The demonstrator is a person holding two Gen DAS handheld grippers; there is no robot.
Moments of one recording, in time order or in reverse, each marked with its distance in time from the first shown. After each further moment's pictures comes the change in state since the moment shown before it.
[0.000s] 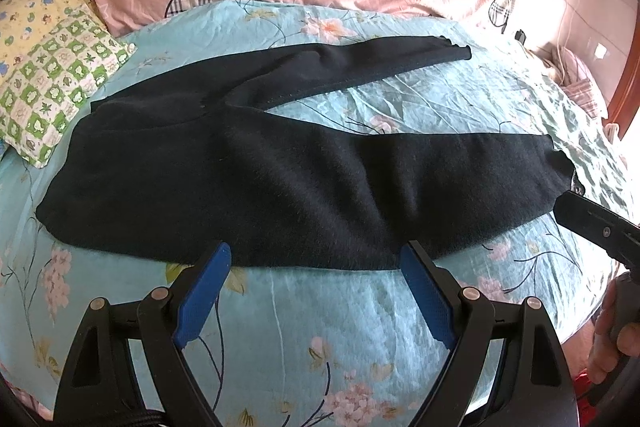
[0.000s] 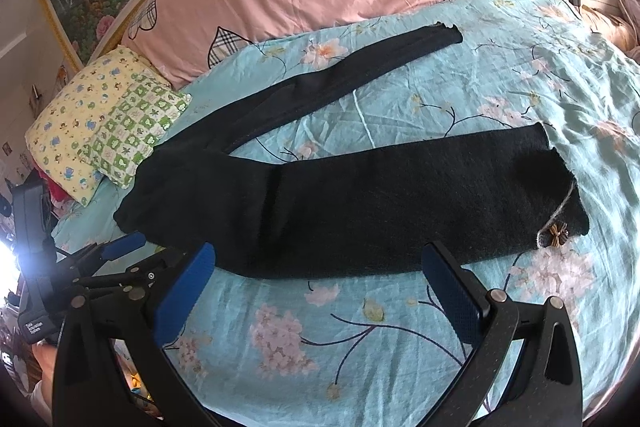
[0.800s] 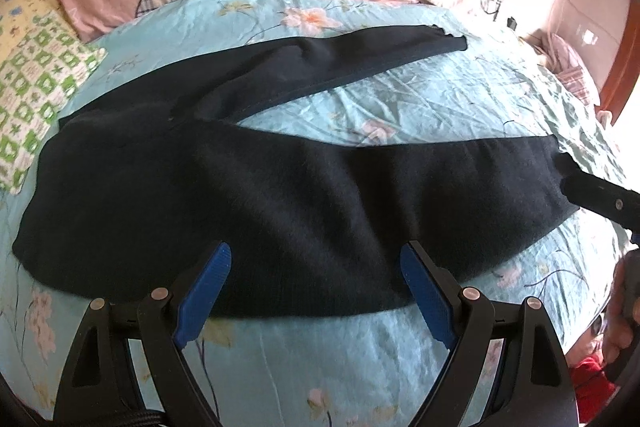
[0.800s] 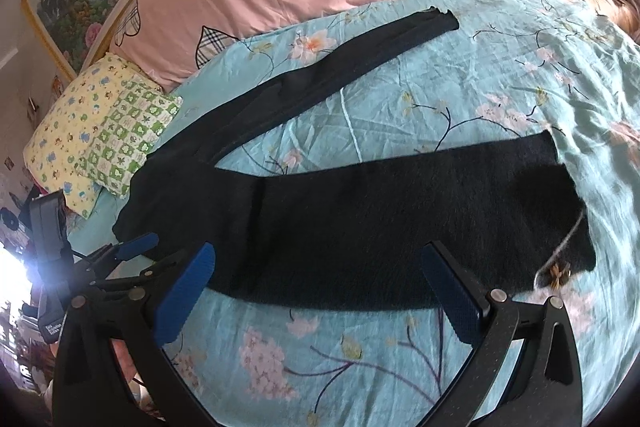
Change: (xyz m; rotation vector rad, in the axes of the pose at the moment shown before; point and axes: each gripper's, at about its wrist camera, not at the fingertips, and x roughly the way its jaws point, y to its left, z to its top) left arm 0.038 -0.003 0.033 0.047 0.045 -0.058; right arm 0.019 -0.025 0.033 0.053 0.062 0.023
